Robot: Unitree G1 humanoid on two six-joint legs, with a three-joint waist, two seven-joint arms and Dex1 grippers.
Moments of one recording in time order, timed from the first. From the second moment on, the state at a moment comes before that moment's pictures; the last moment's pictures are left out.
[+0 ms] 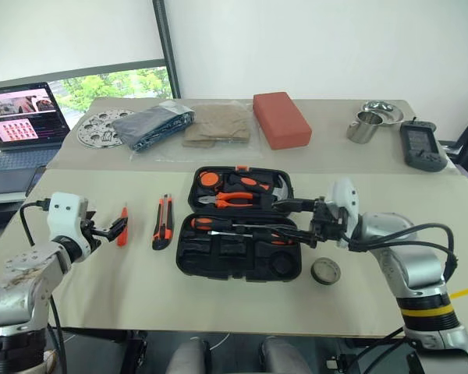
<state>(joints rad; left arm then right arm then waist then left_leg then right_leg) -0.08 0.65 0.37 -0.19 -0.42 0.75 -0.39 -0.34 -0.57 0.00 -0.18 0.46 0.33 1.09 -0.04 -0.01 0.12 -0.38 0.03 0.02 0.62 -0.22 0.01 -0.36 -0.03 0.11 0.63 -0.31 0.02</state>
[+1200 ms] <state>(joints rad) -0.17 0.44 0.26 -0.09 -0.30 0.77 -0.21 -0.35 -0.84 -0.26 0.21 0.65 0.17 1.56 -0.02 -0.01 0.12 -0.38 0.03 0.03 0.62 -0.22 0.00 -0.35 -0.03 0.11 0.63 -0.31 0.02</state>
